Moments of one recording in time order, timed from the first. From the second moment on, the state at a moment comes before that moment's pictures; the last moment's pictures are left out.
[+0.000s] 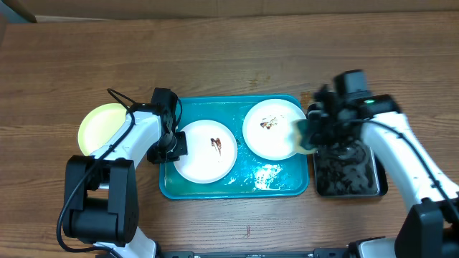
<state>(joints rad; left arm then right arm) -0.12 1.79 1.06 -0.88 0.01 -0.30 0.20 1.57 1.13 -0.89 -0.34 0.14</state>
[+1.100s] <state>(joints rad) -0.12 1.79 1.06 -0.87 0.05 -0.23 0.75 1.84 1.14 -0.25 -0.37 0.41</state>
